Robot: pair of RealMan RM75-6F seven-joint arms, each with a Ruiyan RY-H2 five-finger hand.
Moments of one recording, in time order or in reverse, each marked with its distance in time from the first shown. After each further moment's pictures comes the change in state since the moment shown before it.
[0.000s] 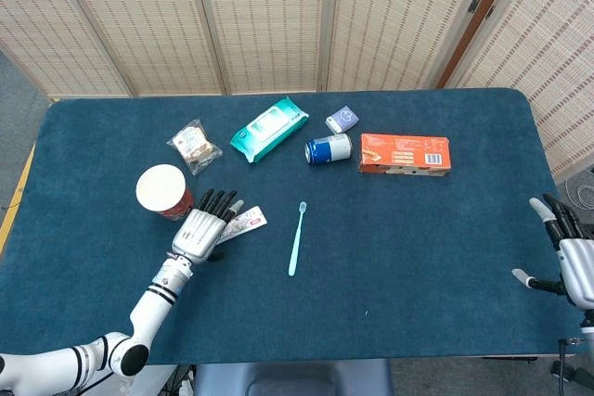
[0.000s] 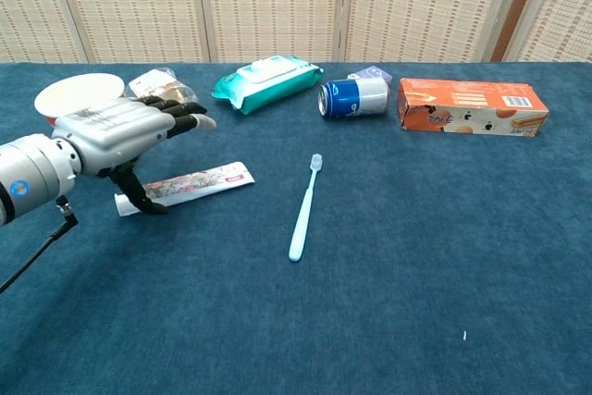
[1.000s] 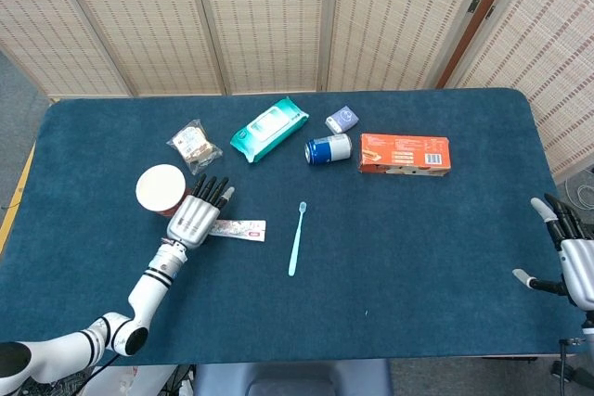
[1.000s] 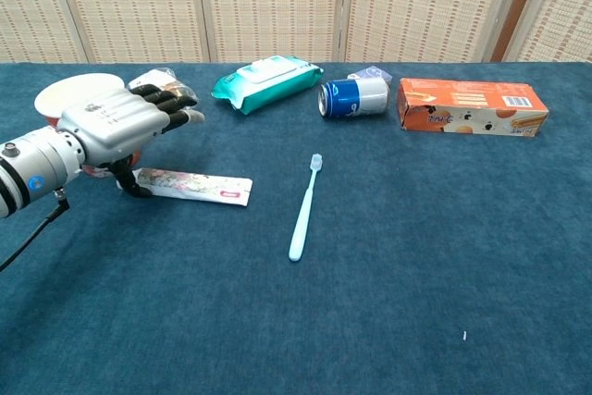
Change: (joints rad) left arm -0.064 -0.075 0.047 0.295 0.081 0.016 -0.034; right arm -0.005 0.005 0.002 -0.002 -0.005 0.006 0.009
